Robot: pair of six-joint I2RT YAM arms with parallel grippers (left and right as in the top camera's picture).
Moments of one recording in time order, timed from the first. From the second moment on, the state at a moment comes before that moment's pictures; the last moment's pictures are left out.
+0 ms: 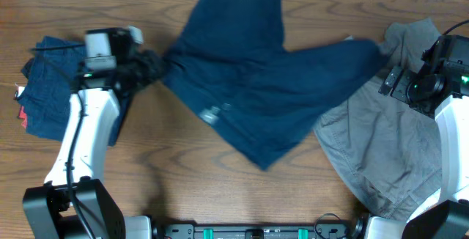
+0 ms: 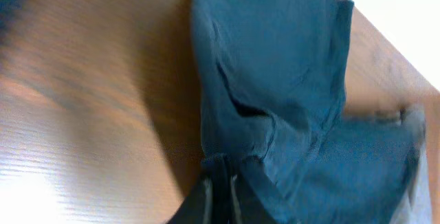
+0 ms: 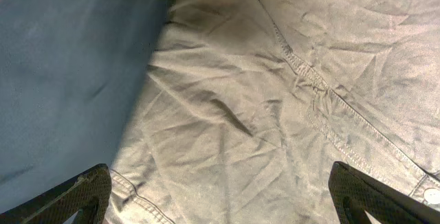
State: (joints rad) left arm 0.12 1.55 1.14 -0.50 0.45 -0.44; right arm -0.29 1.47 1.23 -0.92 0.02 0.22
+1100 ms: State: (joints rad) left arm -0.64 1.58 0.77 -0.44 0.45 -0.94; right arm -0.29 1.50 1.23 -0.93 -0.05 0.17
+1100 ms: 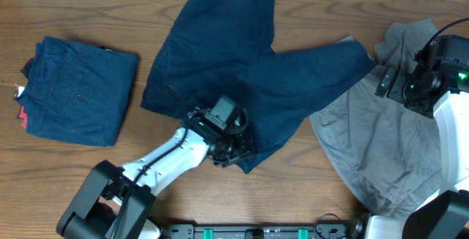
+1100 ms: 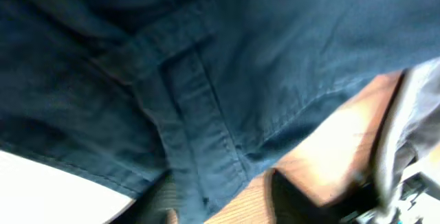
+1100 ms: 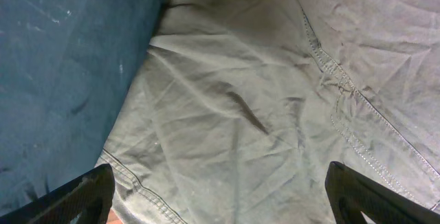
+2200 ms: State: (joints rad) left arm 0.29 1.34 0.85 -1.05 0.09 -0.59; right arm -0.09 1.73 1.23 -0.84 -0.21 0.01
